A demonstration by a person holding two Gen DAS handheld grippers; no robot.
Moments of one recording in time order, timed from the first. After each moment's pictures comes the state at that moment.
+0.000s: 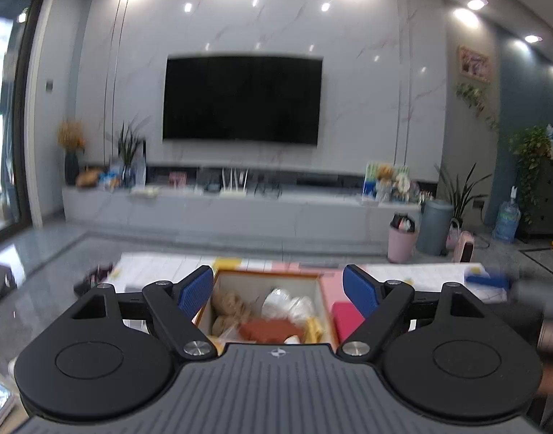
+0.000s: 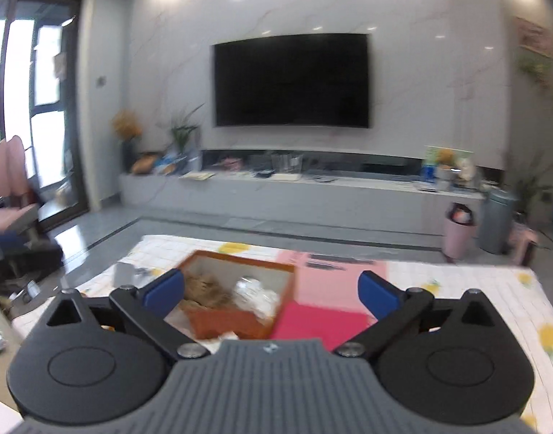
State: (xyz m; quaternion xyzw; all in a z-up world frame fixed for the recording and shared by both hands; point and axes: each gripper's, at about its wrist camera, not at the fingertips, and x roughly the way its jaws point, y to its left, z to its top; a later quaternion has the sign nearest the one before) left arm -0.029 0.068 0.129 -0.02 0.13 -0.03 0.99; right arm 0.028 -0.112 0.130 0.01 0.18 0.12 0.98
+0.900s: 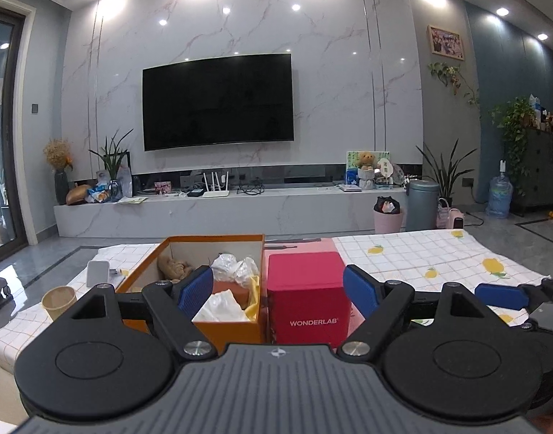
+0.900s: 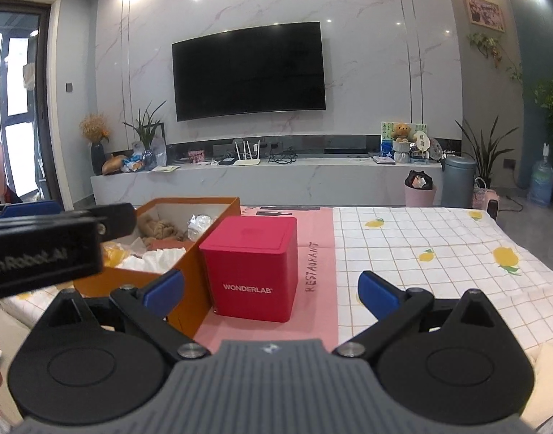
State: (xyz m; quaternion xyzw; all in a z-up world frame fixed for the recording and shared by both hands) left arm -0.054 -0.033 0.034 0.03 0.13 -0.03 0.99; right arm -0.066 -0.189 0.049 0.03 0.19 0.08 0.98
